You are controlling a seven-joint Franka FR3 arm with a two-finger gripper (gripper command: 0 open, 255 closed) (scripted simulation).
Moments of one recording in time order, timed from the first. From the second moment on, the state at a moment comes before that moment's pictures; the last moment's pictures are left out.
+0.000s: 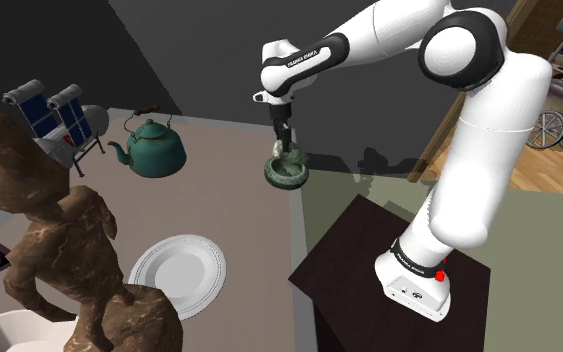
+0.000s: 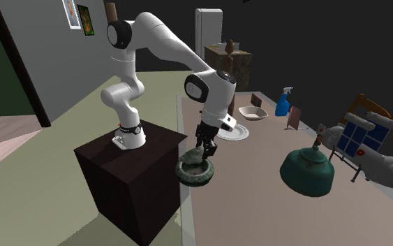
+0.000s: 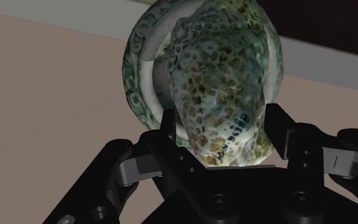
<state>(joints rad) 0.06 0.25 -0.15 -1.95 0.00 1.96 -1.04</state>
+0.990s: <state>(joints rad) 0.05 0.29 -0.15 -1.98 0.00 2.02 -1.04</state>
